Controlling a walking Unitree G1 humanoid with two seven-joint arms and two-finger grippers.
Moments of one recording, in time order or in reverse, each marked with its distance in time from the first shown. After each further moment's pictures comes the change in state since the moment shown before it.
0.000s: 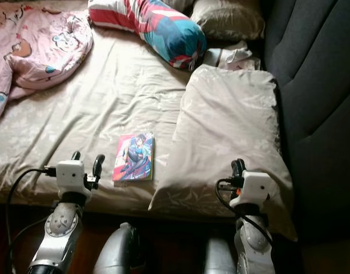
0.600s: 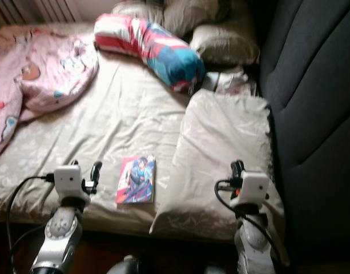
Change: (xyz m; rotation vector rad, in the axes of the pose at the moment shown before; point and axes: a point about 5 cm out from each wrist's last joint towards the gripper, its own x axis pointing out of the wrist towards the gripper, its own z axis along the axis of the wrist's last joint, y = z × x) left arm -0.002 0.002 -0.011 -0.047 0.053 0.033; right arm 0.005 -0.002 -0.005 -0.014 0.002 0.006
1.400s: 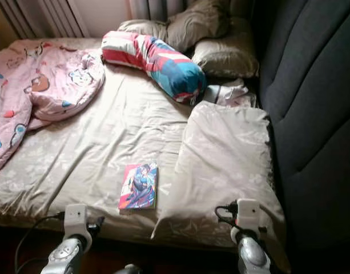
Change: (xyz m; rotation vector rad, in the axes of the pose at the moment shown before) left arm -0.050 0.007 -0.109 -0.048 0.644 -0.012; right arm -0.023 -0.016 -0.081 -0.036 0.399 -0.033
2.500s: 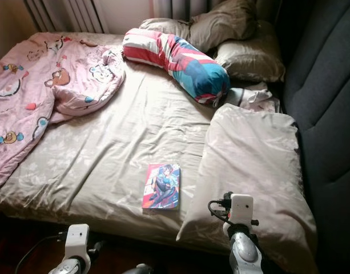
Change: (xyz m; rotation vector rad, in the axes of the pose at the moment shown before) left arm -0.015 0.014 -0.042 0.027 0.189 0.042; right arm 0.002 0.018 0.007 0.030 -0.085 0.026
